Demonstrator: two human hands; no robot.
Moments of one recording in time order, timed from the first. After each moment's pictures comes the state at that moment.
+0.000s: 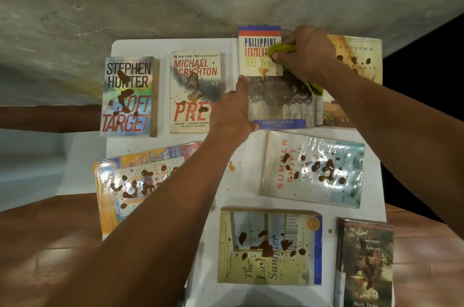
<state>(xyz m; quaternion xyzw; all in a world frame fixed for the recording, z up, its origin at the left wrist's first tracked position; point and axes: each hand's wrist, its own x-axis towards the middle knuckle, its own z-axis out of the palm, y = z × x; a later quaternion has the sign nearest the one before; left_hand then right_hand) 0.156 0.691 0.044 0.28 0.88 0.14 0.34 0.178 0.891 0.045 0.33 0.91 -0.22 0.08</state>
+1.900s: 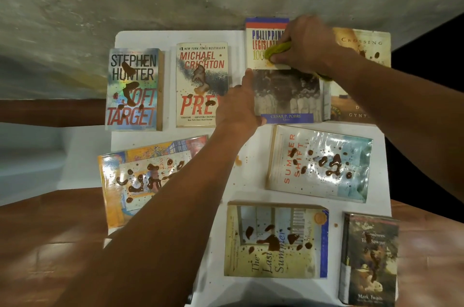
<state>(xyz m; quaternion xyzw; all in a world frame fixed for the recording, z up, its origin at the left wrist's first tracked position) 0.156 0.686 0.045 0.28 0.88 0.16 0.34 0.162 0.877 0.063 0.26 0.94 -0.17 0.16</state>
